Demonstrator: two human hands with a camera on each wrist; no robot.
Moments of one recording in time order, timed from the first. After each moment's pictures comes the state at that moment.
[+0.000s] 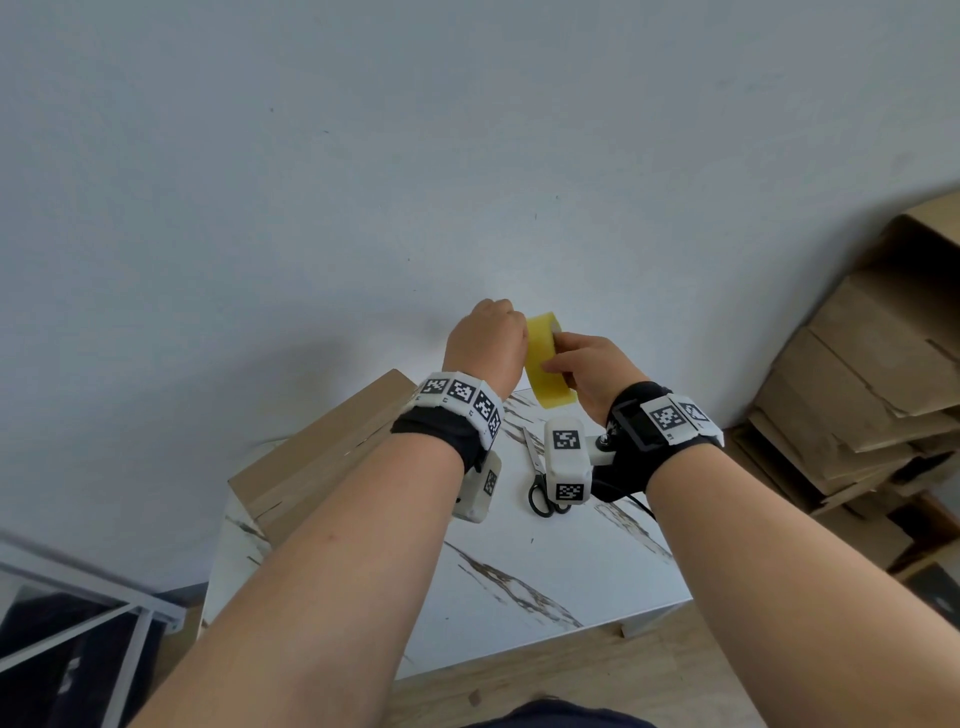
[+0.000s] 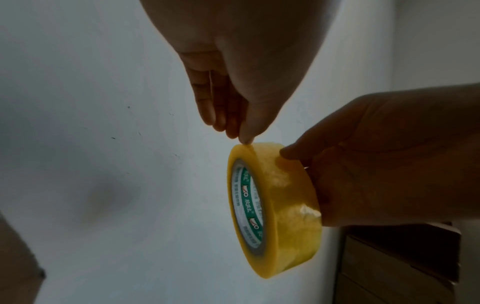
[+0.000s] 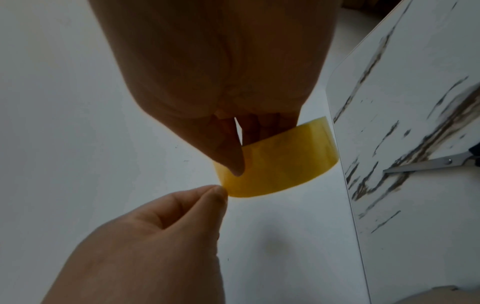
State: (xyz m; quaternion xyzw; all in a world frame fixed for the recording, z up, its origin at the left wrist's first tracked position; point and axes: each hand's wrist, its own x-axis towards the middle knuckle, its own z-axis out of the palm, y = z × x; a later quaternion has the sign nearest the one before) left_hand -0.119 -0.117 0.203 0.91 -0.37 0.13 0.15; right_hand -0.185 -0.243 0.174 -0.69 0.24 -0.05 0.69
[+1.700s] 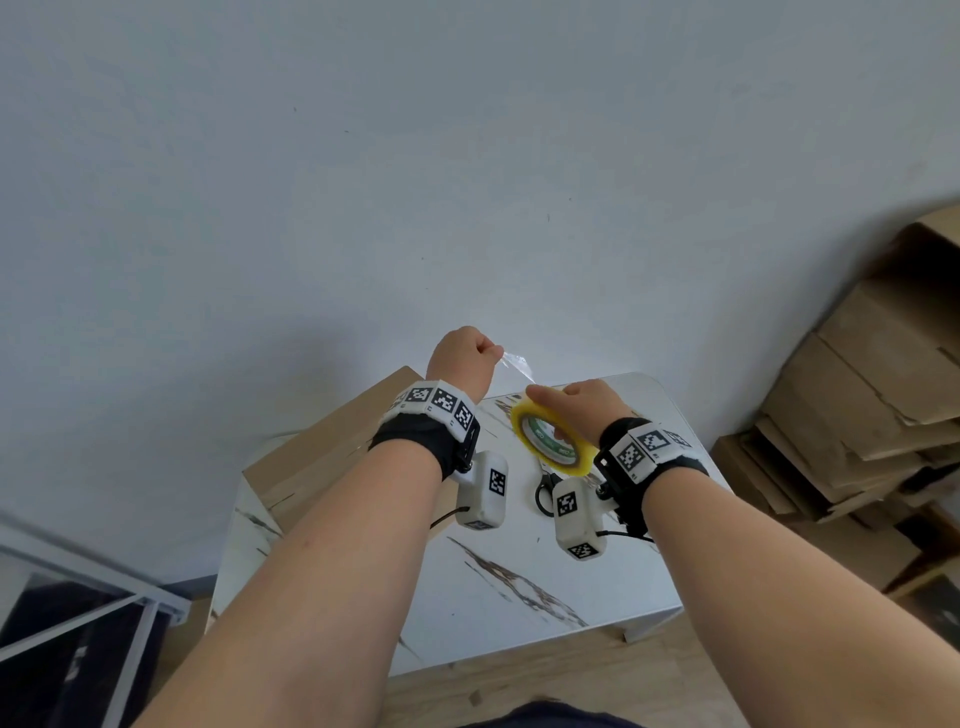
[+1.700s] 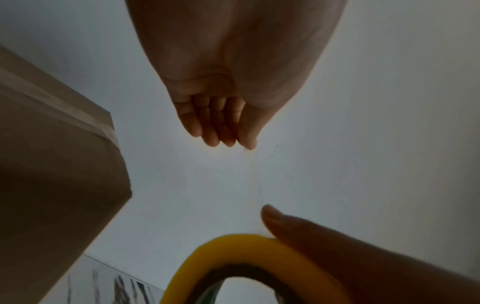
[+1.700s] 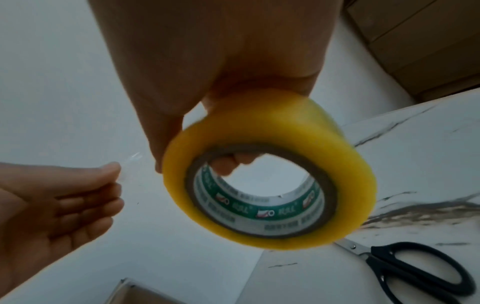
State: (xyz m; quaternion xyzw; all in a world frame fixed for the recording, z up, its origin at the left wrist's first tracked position) left_hand -0.112 -0.085 0.191 0.92 -0.16 -0.07 0.36; right_hand -0.207 -0.219 0.159 -0.85 0.30 0.05 0.44
